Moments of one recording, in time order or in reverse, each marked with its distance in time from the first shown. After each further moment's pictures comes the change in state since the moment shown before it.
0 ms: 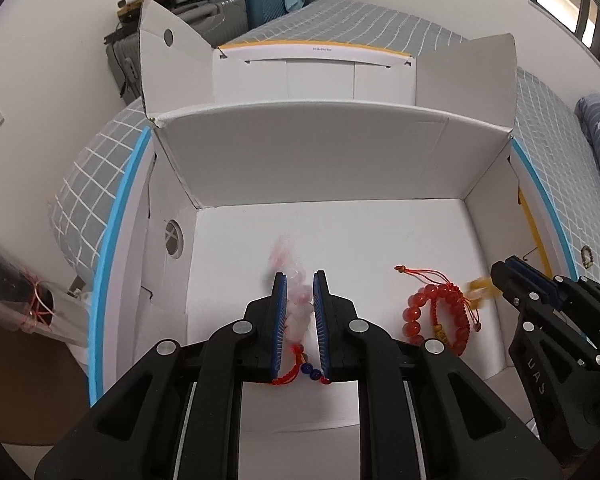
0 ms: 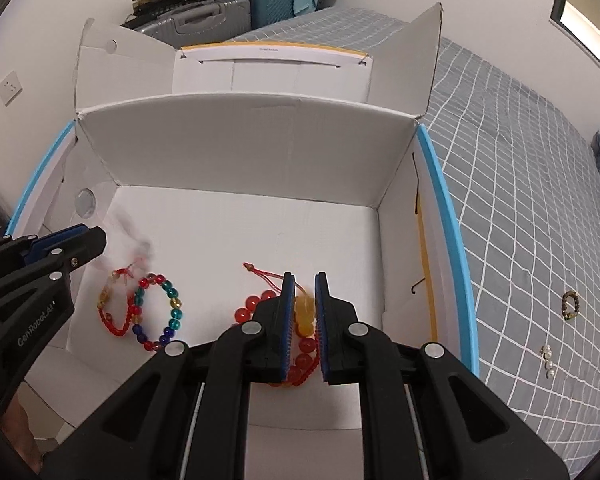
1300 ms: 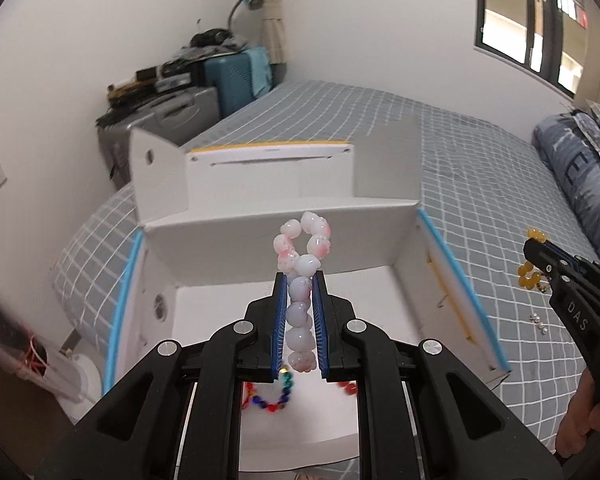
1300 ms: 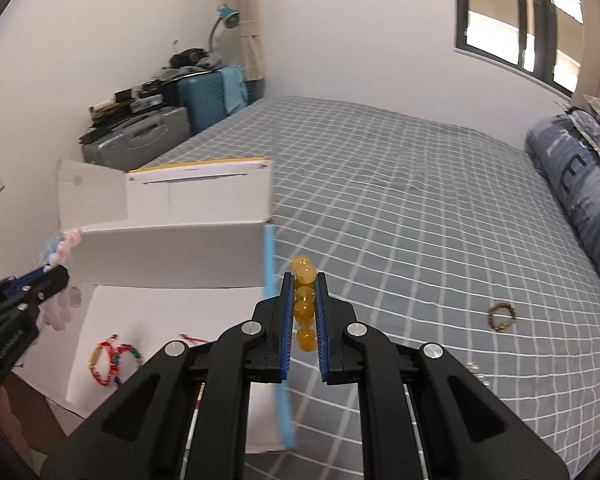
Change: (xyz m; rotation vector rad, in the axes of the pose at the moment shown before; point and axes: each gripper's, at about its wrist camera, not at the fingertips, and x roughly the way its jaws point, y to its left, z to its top) left arm -0.080 -0.044 -0.003 0.059 -0.292 -0.066; right arm -0.098 -0.090 -0.015 0.176 -0.322 -0.098
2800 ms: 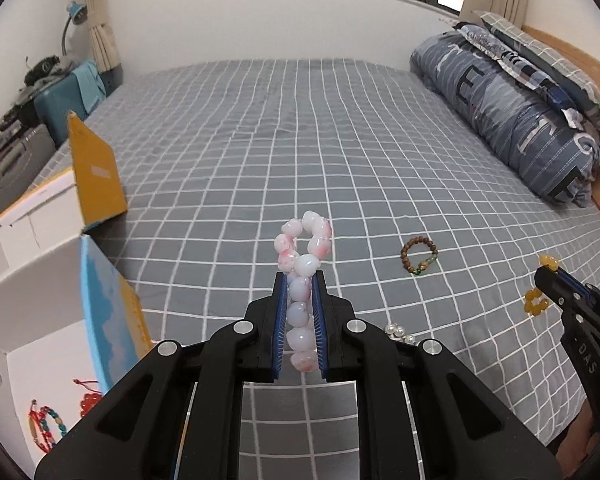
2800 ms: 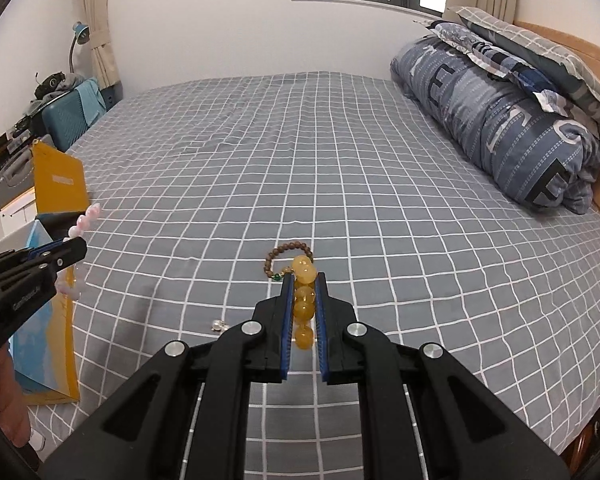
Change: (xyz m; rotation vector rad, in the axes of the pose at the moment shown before) left arm 0.068 -0.284 0.003 0.293 0.089 -0.313; right arm -0.025 -0.268 -0.072 0.266 0.095 -0.312
